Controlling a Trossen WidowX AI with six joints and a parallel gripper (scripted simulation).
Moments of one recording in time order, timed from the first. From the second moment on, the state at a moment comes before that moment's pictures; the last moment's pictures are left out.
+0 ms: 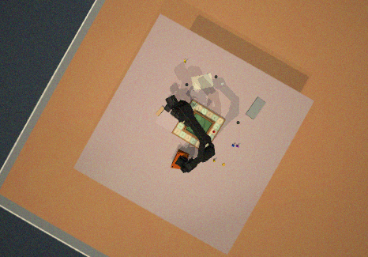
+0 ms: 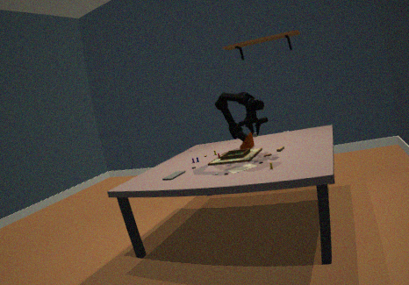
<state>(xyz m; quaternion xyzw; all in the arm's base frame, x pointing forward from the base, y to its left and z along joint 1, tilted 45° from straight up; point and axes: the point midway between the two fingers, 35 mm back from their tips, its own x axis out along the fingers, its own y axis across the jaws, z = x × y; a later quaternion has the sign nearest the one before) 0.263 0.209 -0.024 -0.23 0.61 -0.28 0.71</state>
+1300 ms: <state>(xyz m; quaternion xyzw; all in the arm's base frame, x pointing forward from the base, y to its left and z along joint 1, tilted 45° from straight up) 0.275 0.114 0.036 -0.58 0.66 0.09 0.47</state>
